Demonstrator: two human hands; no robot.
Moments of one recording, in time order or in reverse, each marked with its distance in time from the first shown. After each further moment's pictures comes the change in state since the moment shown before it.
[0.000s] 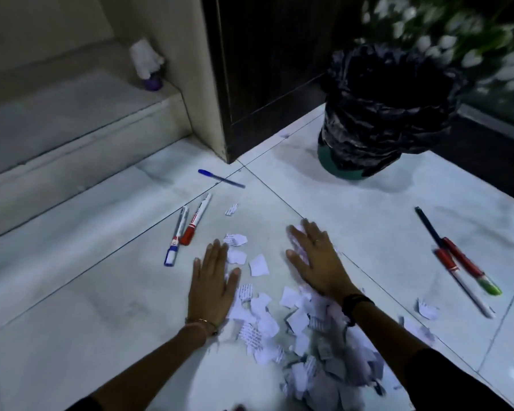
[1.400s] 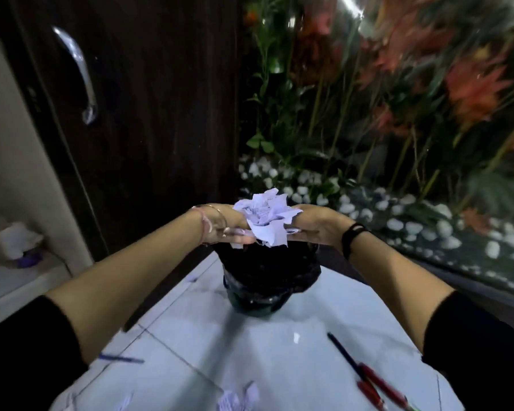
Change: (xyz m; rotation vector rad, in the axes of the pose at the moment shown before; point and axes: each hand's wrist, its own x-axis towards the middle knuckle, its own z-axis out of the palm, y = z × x) left_hand 0.258 0.348 -0.166 -0.758 -0.674 -0.032; right_hand 0.139 0.001 -0.348 0.779 -0.022 0.331
